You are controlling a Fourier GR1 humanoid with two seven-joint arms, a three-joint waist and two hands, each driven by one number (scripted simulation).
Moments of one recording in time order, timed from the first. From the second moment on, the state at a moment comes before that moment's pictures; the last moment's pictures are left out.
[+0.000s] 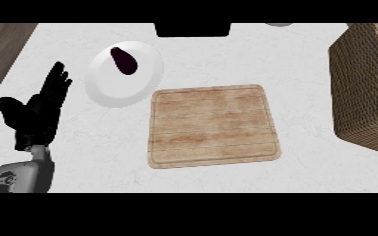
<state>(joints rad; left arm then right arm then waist) -0.16 0.23 0.14 -1.52 -0.01 0.08 0.17 0.61 -0.65 0.28 -2.14 0.03 -0.23 -0.33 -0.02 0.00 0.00</state>
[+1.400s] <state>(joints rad) -0.21 0.21 0.13 -1.46 -0.03 0.06 0.15 -0.13 -0.83 -0.11 -1.90 -0.13 -0.17 0.38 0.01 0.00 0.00</state>
